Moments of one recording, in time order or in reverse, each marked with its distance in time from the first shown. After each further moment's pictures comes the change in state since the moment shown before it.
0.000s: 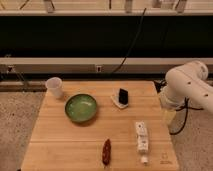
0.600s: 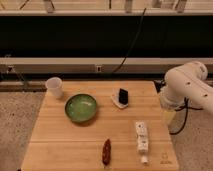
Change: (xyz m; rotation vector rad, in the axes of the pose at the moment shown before) arm -0.013 -0.001 0.001 0.010 0.014 -0.030
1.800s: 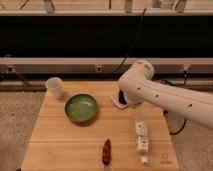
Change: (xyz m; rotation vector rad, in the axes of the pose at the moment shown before) arm -0.143 -0.021 -0.005 0.092 0.084 -0.311
